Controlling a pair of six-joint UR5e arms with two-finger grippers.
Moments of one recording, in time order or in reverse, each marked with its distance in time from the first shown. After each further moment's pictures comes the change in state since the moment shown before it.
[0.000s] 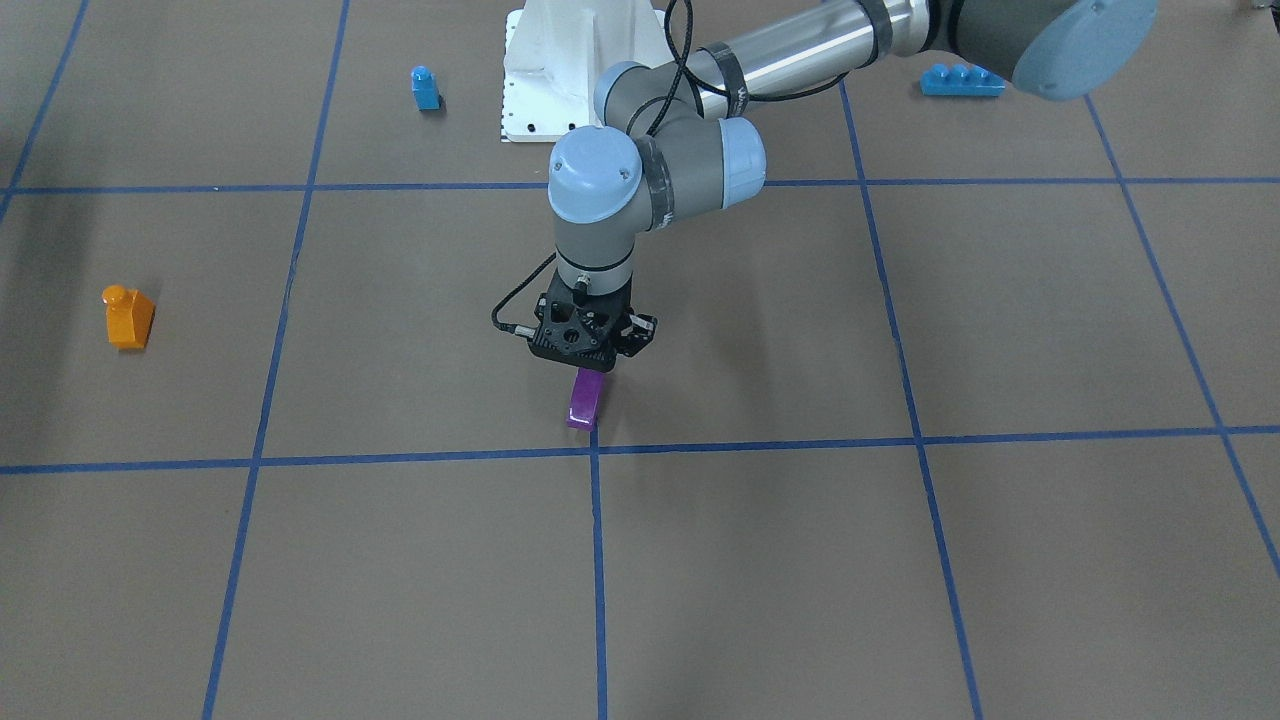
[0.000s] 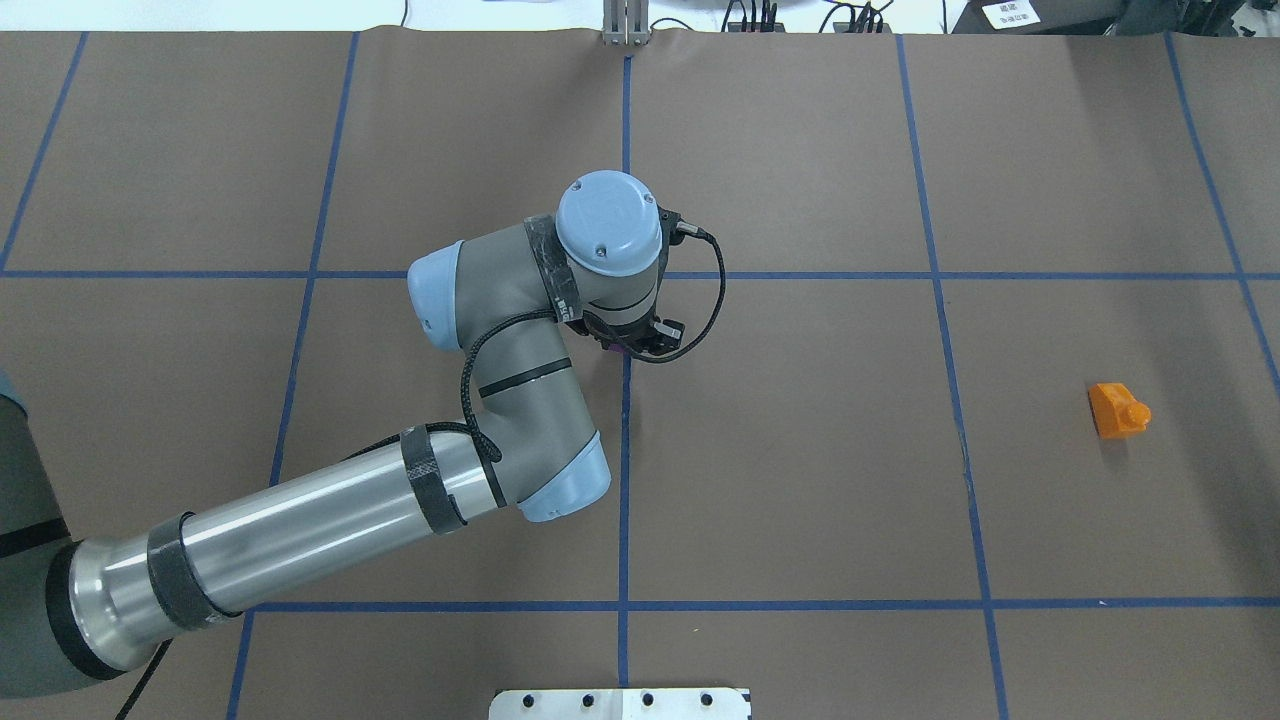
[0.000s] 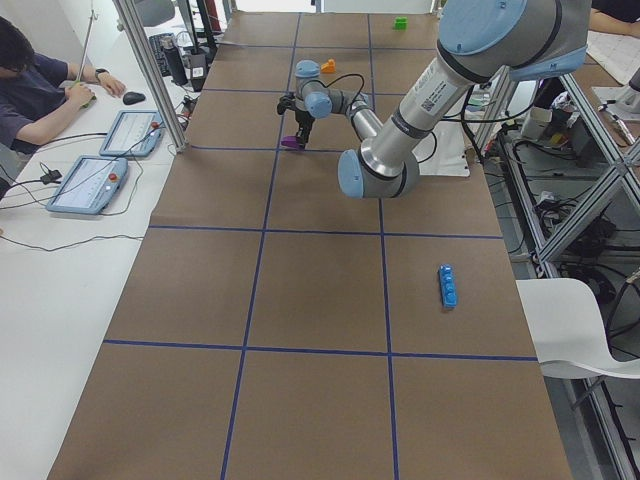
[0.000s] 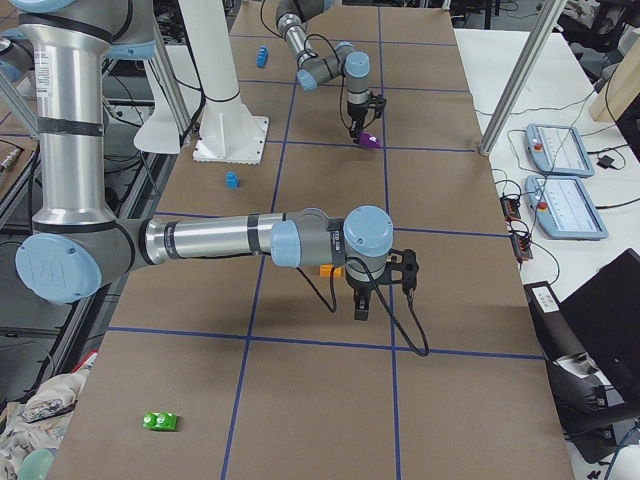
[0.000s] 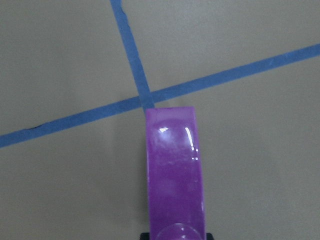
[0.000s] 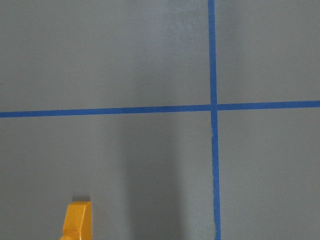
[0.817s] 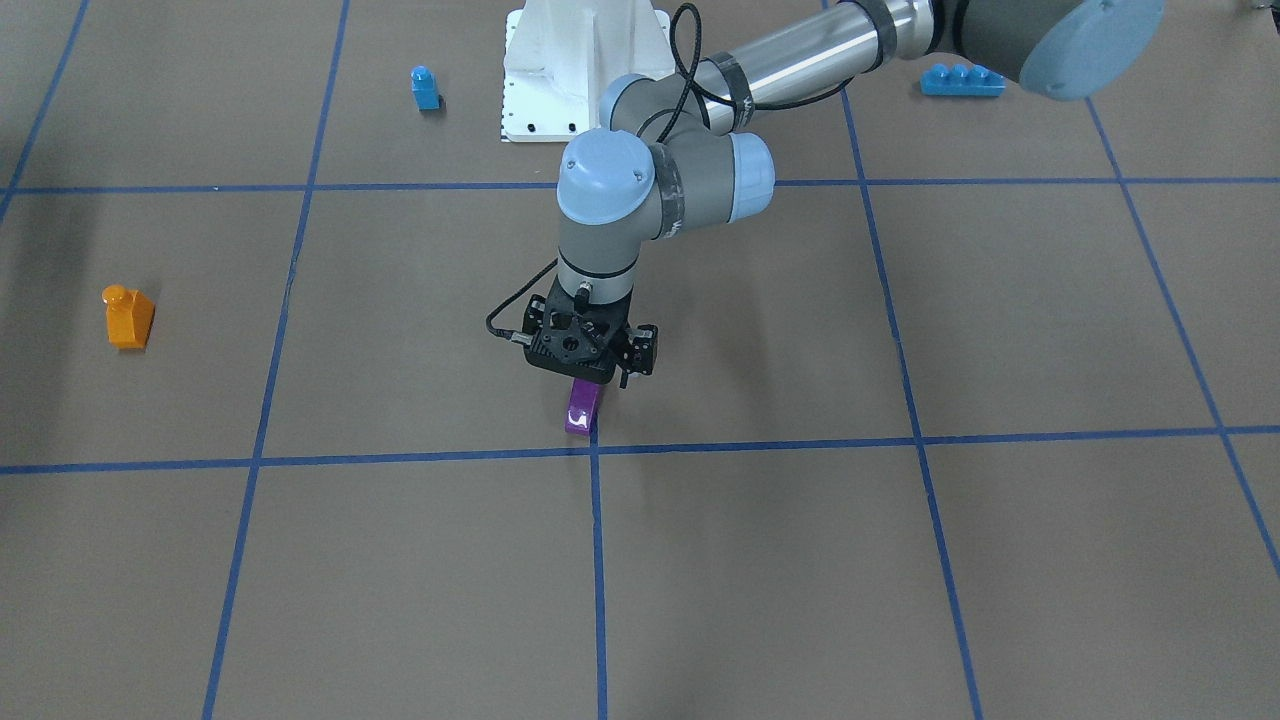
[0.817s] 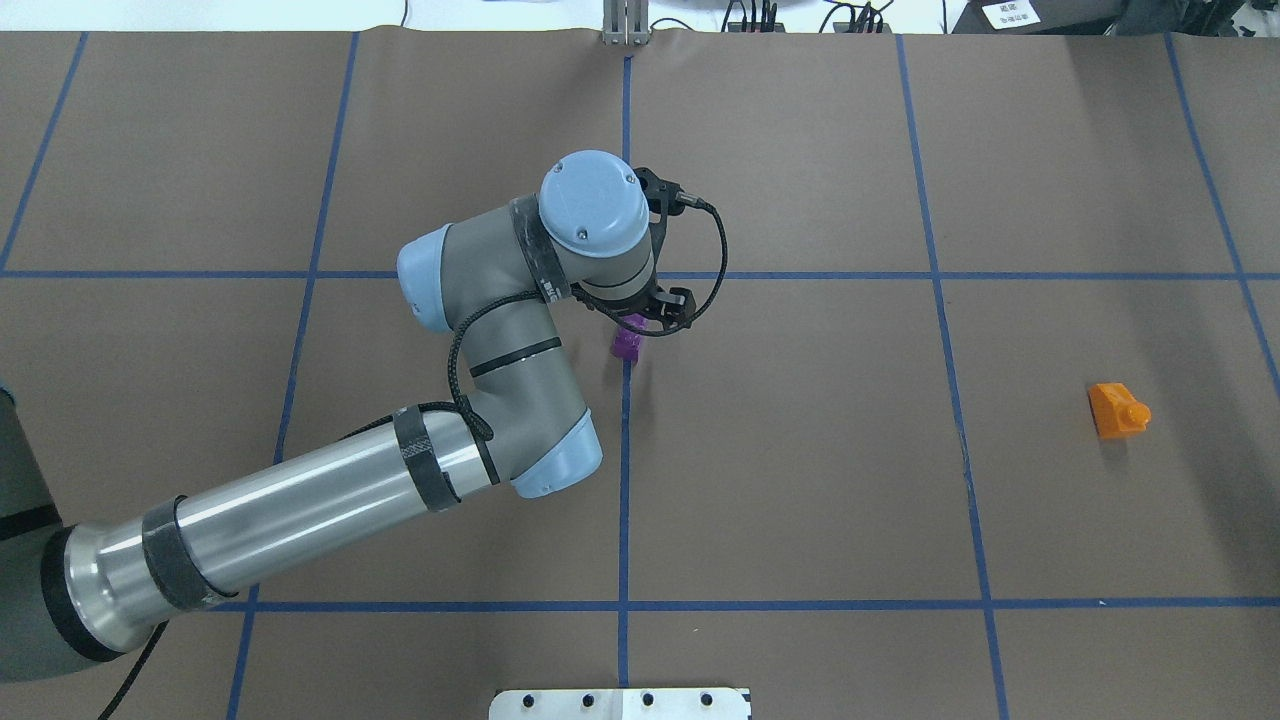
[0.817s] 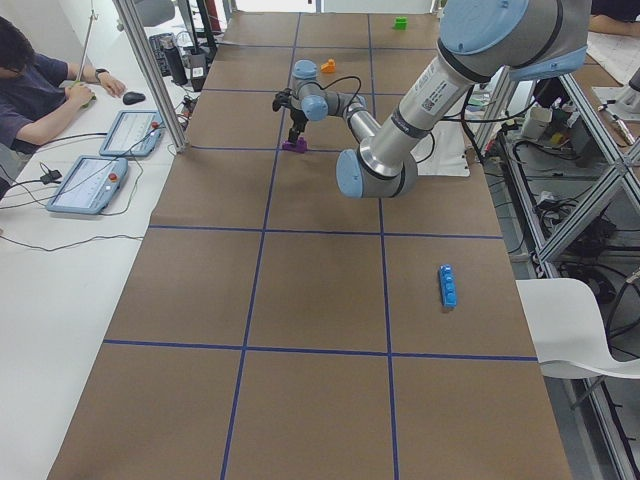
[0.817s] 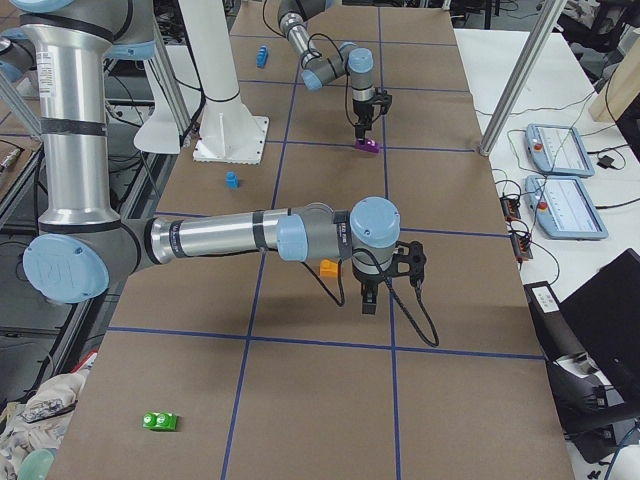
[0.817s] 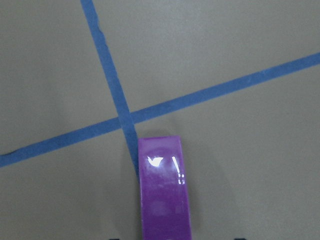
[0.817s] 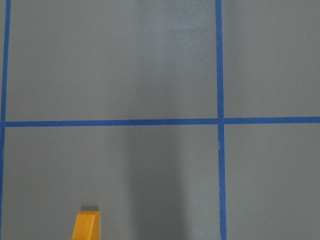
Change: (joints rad) left arm -0.043 -0.001 0.015 -0.107 0.023 -0.006; right arm 0.000 0.035 0.006 -0.001 -0.001 0.011
